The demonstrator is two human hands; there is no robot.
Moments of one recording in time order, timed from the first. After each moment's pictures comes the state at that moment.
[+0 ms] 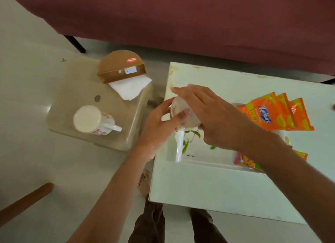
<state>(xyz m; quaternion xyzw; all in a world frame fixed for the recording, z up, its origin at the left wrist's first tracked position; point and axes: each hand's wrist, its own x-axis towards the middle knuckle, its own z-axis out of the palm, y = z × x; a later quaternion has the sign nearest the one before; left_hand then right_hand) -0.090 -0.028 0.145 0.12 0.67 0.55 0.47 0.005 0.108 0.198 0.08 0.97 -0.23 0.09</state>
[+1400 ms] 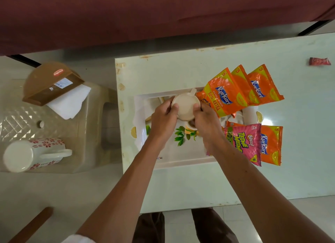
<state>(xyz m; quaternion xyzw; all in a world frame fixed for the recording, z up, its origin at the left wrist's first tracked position) -0.008 0.112 0.056 0.14 0.76 0.43 0.46 0.090 0.176 0.056 0.62 0.51 -0.60 -0.07</state>
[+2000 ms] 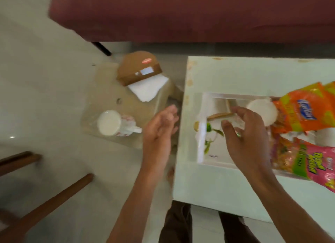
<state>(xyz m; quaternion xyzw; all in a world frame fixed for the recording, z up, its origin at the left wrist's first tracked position) -0.078 -0.052 0.146 0.03 0.73 0.61 0.31 0.046 0.083 0.130 0.48 0.73 -0.47 -0.12</state>
